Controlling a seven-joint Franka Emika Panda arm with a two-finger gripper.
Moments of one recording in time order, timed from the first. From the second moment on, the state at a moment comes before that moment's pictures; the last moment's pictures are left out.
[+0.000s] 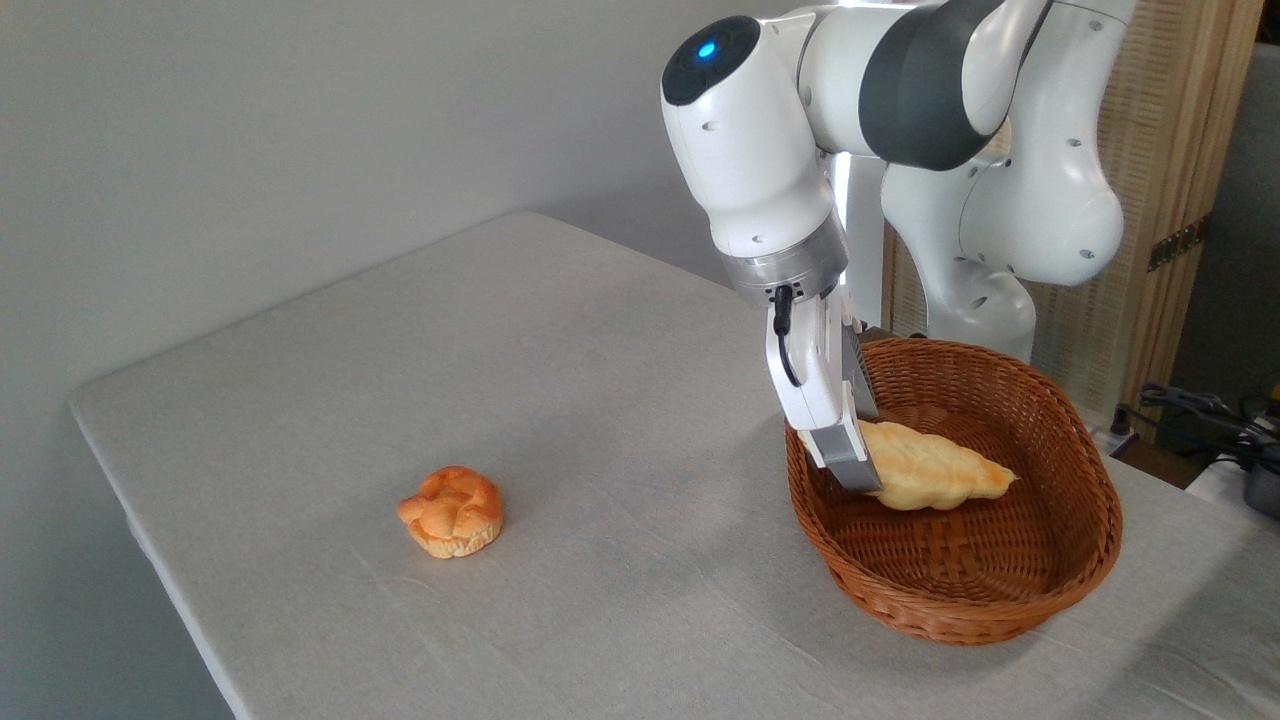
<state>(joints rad) -0.04 -0.47 0.17 -2.49 0.20 1.73 1.70</state>
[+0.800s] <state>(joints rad) -0.07 -0.47 0.17 -2.51 0.20 1.73 1.70</state>
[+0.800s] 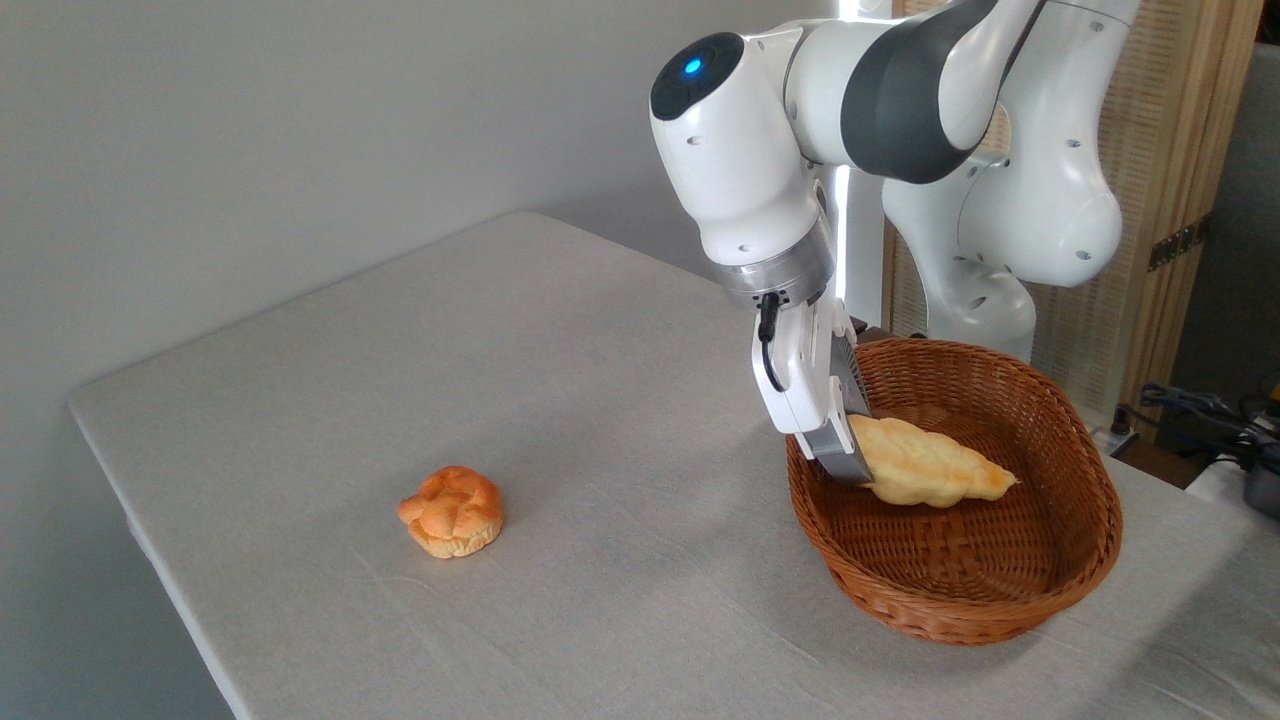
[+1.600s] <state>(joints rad) -0.06 -0.48 0.16 -2.41 0.20 1.54 1.72</state>
